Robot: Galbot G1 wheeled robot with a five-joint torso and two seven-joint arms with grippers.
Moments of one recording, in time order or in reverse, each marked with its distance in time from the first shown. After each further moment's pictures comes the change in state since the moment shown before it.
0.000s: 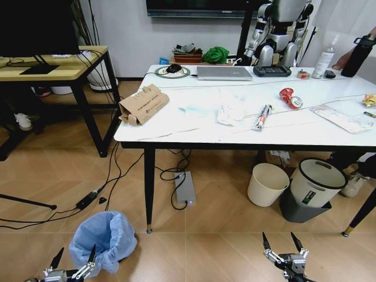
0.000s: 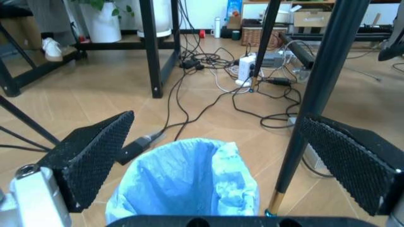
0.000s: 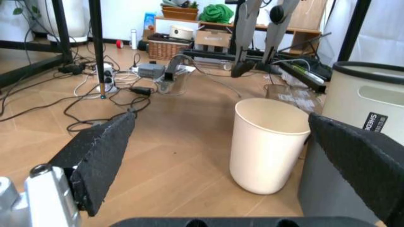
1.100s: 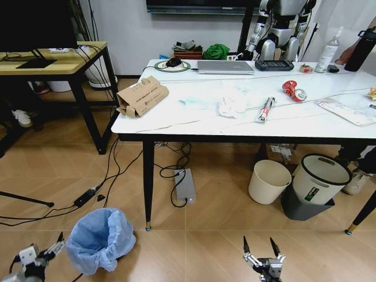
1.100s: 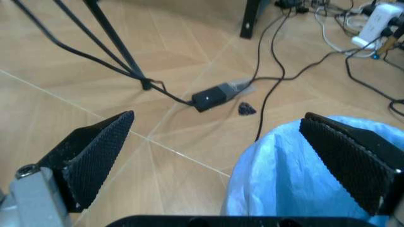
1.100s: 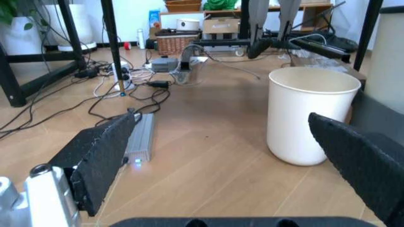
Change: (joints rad) left arm -0.471 0.171 -0.119 0.419 -0.129 0.451 -0.116; right arm 0.026 0.141 -0.080 -0.096 -0.041 0.060 -0.001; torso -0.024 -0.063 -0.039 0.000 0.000
